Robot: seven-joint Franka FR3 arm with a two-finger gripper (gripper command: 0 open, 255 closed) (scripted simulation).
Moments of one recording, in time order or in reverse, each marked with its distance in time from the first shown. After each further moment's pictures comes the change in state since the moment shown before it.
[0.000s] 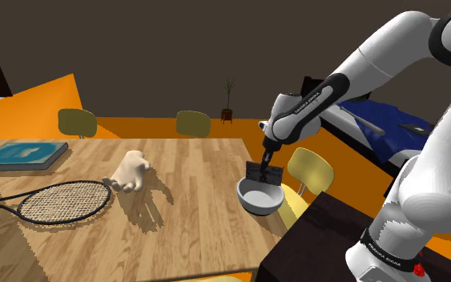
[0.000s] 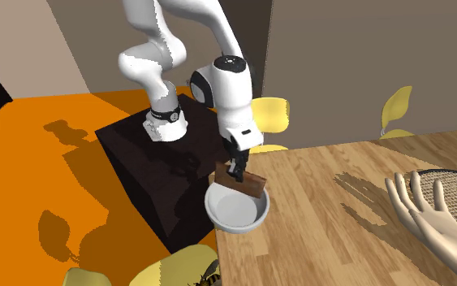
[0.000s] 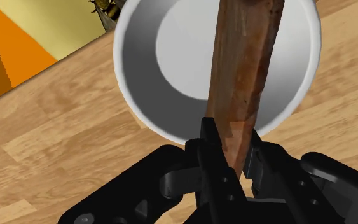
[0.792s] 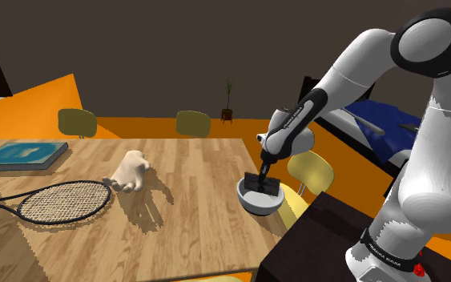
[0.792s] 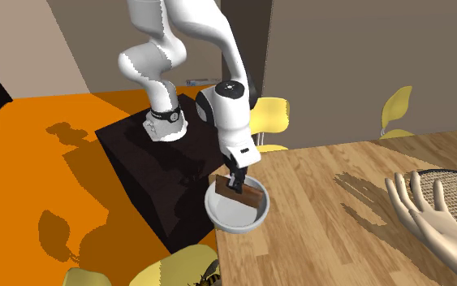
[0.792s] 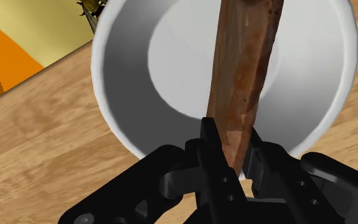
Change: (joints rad) arm -0.007 0.170 0.030 -0.002 0.115 0.168 -0.088
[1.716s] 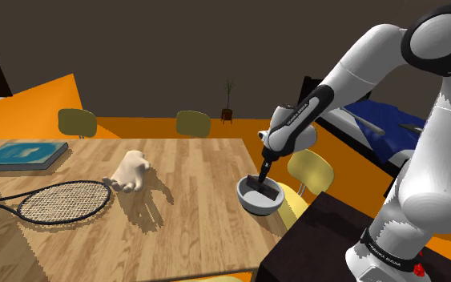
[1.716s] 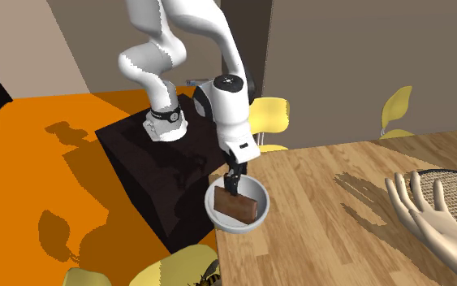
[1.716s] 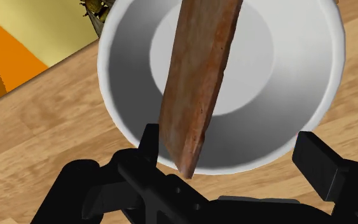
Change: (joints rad) arm 0.008 -0.051 -0.017 -0.014 -0.032 -0.035 0.022
